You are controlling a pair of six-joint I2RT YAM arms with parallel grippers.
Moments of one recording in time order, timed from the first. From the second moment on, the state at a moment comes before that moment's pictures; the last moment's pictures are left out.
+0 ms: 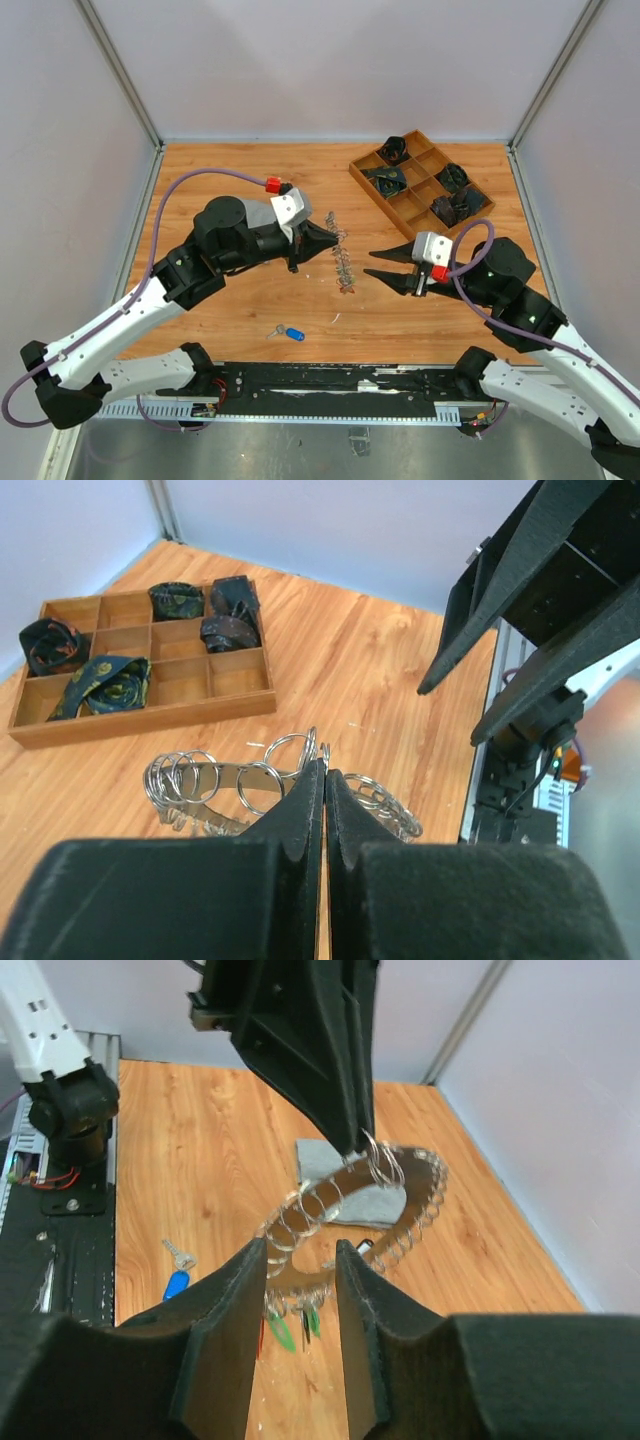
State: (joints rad) left arm -0.88 0.98 1.10 -0.20 0.32 -0.01; right arm 0.83 0.65 0.89 -0.23 -0.43 -0.30
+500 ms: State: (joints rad) left arm -0.88 0.86 0.94 -0.09 0.42 0.21; right arm 0.83 0.74 0.89 -0.24 -0.62 -0.41
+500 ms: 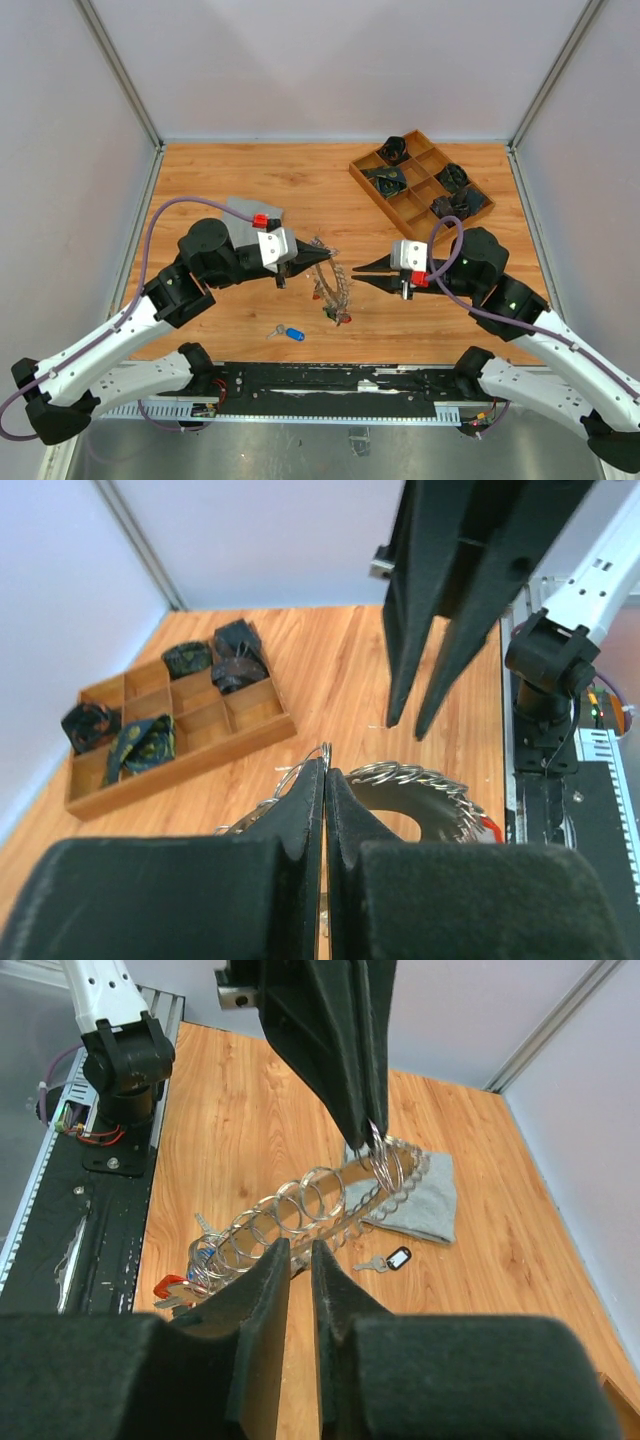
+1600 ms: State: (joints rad) left arm -0.88 0.82 0.91 -0.11 0.60 0.35; right arm 0.83 0.88 0.92 -0.15 -0.71 -0.33
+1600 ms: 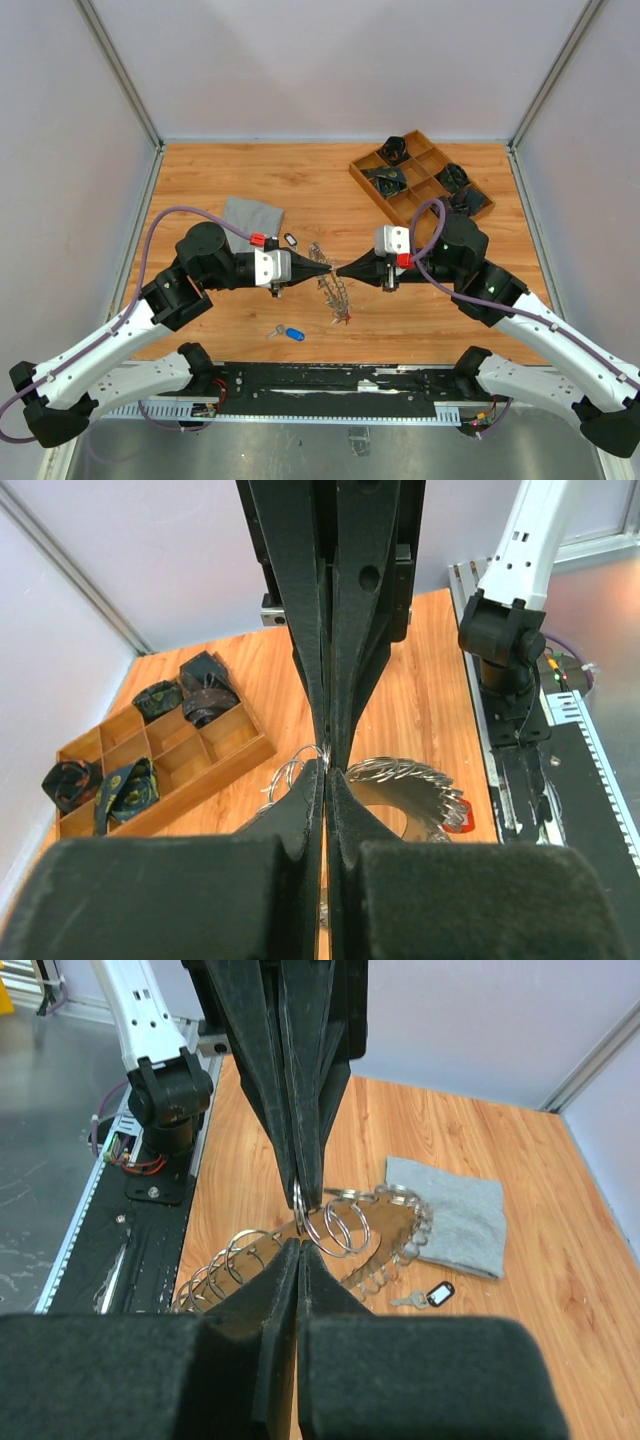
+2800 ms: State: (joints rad) left arm -0.88 0.82 0.91 -0.11 0.64 0.35; right arm 0.84 0.87 0.92 -0.12 -0.62 -0.36
